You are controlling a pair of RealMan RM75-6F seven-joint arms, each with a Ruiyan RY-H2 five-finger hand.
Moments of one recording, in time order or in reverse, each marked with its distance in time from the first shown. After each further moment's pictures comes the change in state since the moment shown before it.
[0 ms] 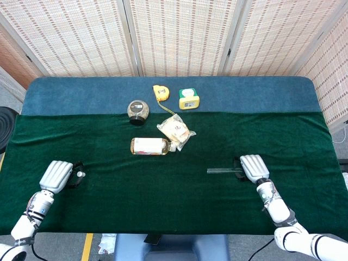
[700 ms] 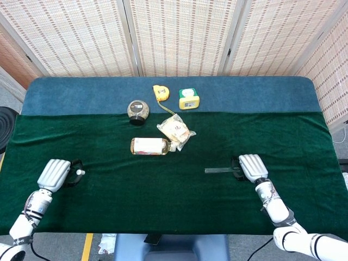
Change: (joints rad) left arm 0.003 0.008 -0.013 0.003 0.009 0.021 -0.089; right arm 0.005 0.011 0.004 -0.034 0.002 0.020 0.034
